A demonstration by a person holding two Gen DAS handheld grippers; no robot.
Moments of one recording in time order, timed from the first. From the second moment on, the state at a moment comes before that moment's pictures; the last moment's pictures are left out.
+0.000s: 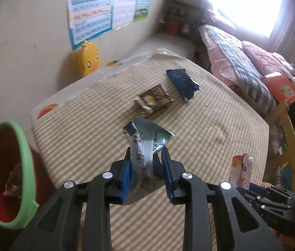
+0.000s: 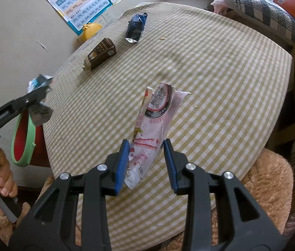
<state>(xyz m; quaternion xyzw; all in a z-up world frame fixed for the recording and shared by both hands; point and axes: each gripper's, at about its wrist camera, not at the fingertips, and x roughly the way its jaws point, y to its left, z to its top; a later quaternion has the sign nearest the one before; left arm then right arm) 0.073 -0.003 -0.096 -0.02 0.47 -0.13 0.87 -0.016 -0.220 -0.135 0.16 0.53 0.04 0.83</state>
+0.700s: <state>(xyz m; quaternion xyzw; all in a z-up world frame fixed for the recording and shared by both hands) 0.053 0.059 -0.092 -0.05 0.46 -0.09 0.88 -0.011 -0.193 -0.110 0.13 0.52 0.05 0.84</state>
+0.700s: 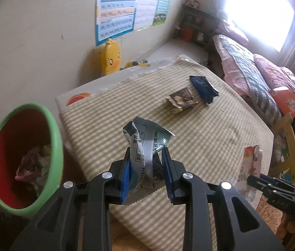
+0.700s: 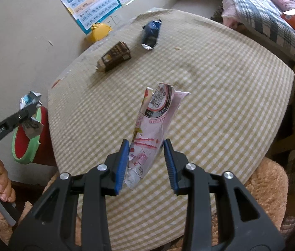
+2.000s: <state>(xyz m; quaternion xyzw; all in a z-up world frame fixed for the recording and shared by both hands) 0.028 0.235 -0.102 -0.14 0.44 0.11 0.88 0.040 -0.014 -0.061 0.05 0.49 0.24 0.84</state>
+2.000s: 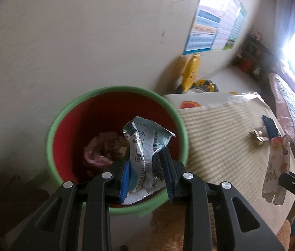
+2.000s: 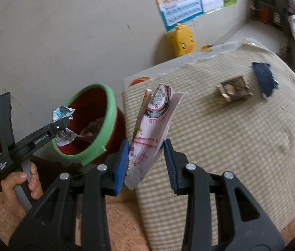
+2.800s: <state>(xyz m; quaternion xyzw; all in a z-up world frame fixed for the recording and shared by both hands) 0.023 0.278 -0.116 -0.16 0.45 0.15 0.87 0.085 0.112 -0.053 0.00 0.48 0.34 0.81</state>
